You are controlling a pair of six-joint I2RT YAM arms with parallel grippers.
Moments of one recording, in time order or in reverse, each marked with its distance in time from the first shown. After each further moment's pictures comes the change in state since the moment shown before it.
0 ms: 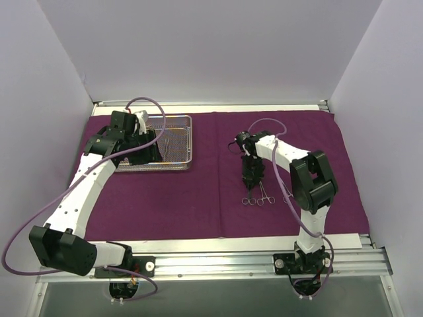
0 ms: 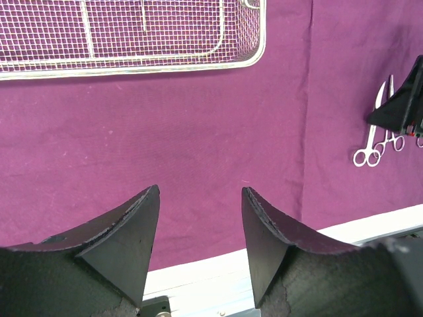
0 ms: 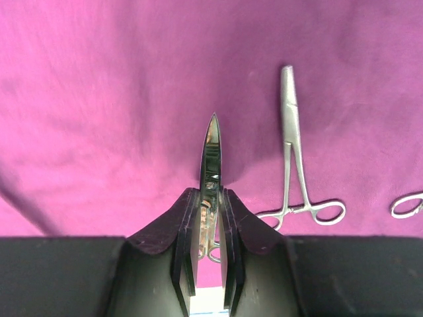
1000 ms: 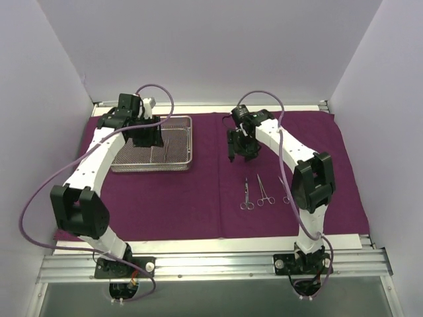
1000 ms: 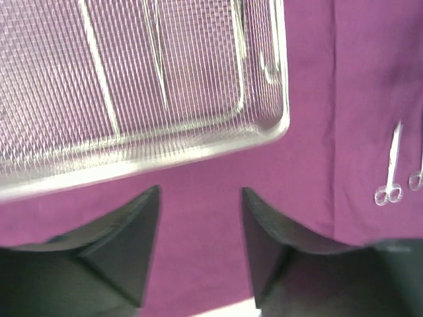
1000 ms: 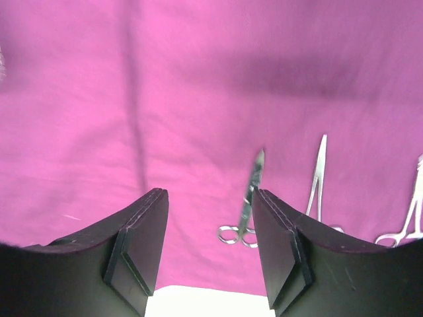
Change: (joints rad) left arm 0.066 0.267 0.168 0.066 0.044 0.153; right arm 0.014 0.025 0.322 -0.062 -0.064 -0.133
